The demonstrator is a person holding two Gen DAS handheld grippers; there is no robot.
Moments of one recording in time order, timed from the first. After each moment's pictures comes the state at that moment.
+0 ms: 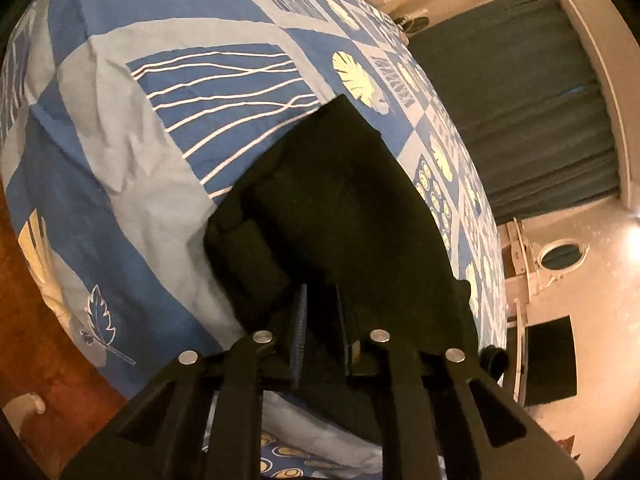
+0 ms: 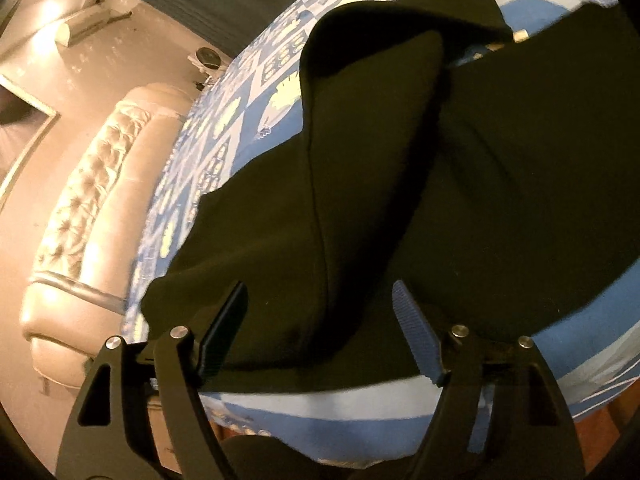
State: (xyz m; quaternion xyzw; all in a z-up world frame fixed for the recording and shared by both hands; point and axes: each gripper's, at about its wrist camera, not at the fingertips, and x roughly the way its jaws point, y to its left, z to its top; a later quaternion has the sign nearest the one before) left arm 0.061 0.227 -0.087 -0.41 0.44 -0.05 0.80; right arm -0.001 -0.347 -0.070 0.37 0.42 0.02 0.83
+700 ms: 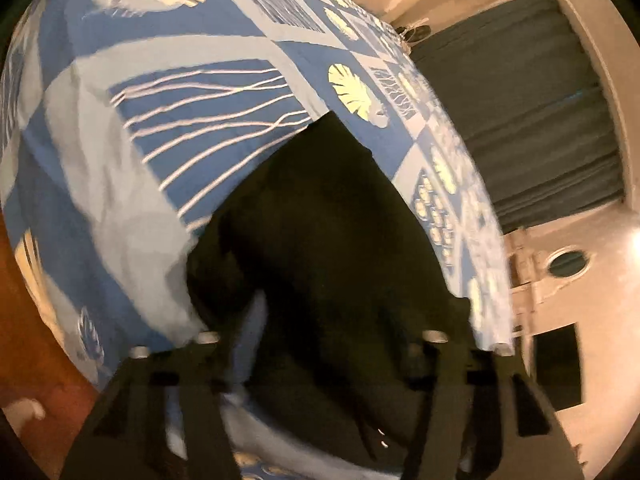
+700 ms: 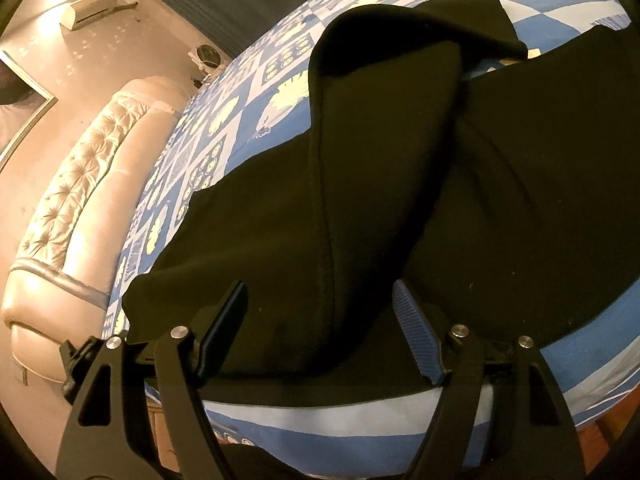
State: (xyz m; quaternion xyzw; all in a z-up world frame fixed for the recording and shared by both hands) left arm 0.081 0.218 -0.080 -0.40 0.43 -0.02 0.81; right arm 0.005 -0.335 -0.073 0.34 0.41 0.01 0.84
